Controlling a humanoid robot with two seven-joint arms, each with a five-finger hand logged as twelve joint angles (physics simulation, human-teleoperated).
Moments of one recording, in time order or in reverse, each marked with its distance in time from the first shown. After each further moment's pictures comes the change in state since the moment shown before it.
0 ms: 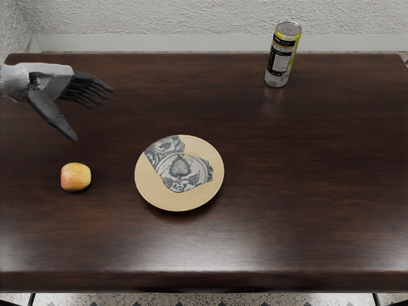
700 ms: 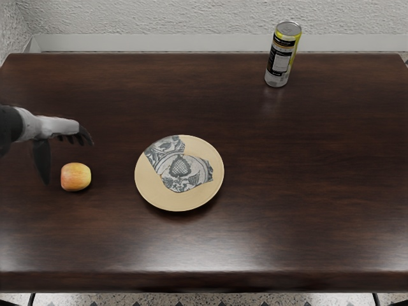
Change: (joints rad) left arm 0.160 -0.023 -0.119 -0.413 0.625 0.110 0.479; right arm 0.005 0.000 0.001 -0.032 0.000 0.001 0.000
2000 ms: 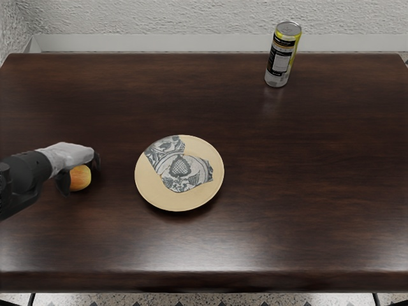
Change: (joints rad) left arm 0.268 -0.107 0.008 -0.012 0.377 0.238 0.003; right arm 0.011 0.000 -0.002 -0.001 -0.001 -0.001 0.000
